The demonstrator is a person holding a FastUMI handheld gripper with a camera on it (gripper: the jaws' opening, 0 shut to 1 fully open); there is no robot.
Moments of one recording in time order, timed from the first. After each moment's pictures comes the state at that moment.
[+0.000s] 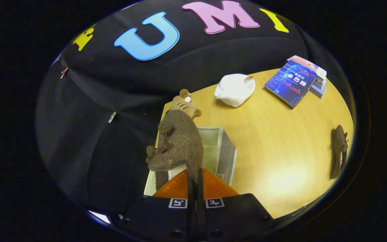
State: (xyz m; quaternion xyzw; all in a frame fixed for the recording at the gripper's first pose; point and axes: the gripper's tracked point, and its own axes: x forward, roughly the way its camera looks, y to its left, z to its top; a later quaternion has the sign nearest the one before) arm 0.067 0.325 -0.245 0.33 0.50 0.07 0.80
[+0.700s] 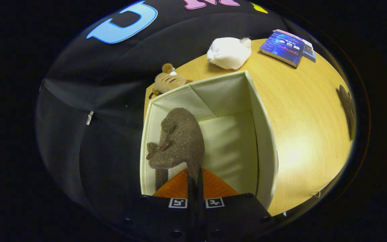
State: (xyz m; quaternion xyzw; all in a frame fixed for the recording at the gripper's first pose) arm 0.054 0.413 -0.325 0.36 0.57 -0.02 0.74
